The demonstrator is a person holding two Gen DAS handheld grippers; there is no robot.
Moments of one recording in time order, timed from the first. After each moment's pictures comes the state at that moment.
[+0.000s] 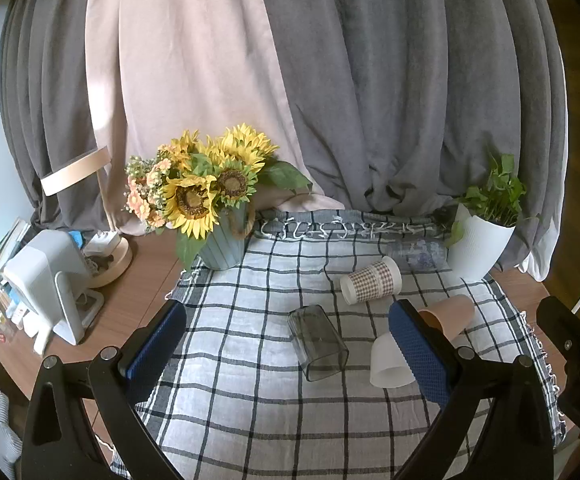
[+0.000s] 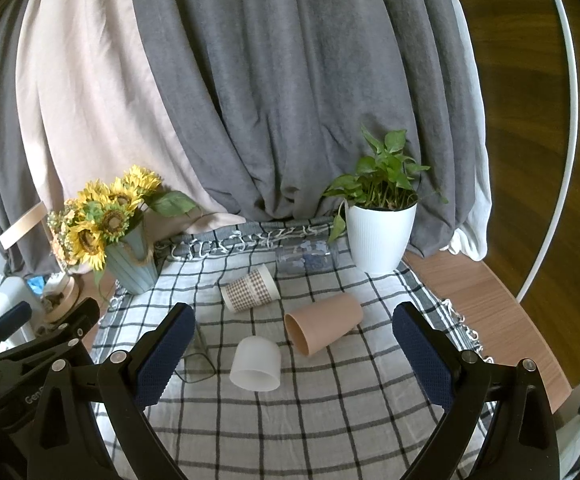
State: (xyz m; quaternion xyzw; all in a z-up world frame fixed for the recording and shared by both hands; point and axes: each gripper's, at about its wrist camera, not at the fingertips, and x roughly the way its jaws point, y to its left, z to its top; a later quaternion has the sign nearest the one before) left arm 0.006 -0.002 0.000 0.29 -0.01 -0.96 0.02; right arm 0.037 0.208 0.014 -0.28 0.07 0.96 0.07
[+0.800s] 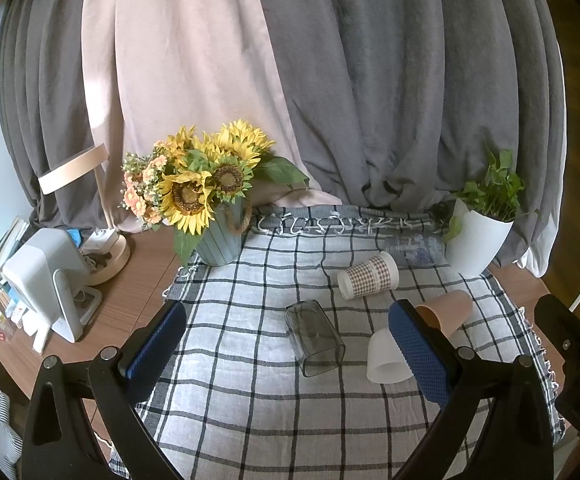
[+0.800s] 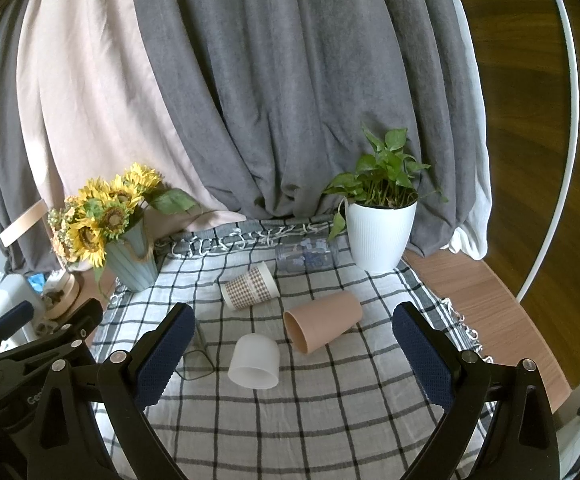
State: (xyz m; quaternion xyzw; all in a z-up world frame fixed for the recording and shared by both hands) left arm 0.005 -0.002 -0.002 0.30 -0.01 -0.95 0.01; right arm 0.039 0.208 0.012 -0.28 0.07 0.95 0.07
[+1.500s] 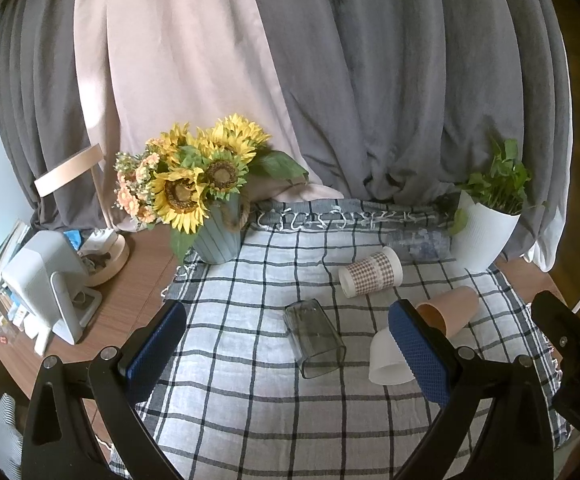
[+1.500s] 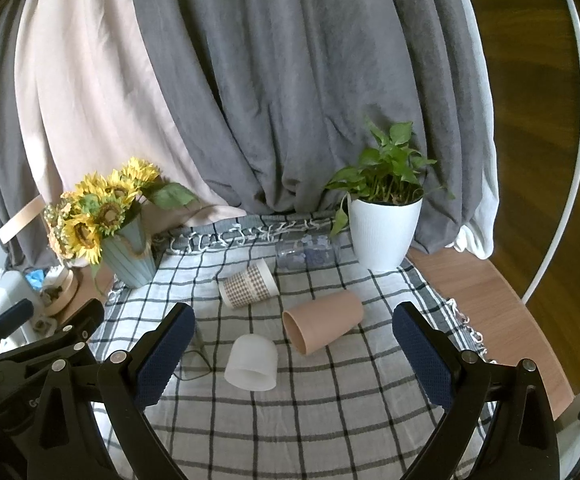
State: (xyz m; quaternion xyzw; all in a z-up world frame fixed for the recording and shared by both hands) left arm -0.012 0.010 -0.008 0.31 -0.02 -0.95 0.02; right arm 0.022 0.213 0.004 -0.29 0.07 0.95 0.06
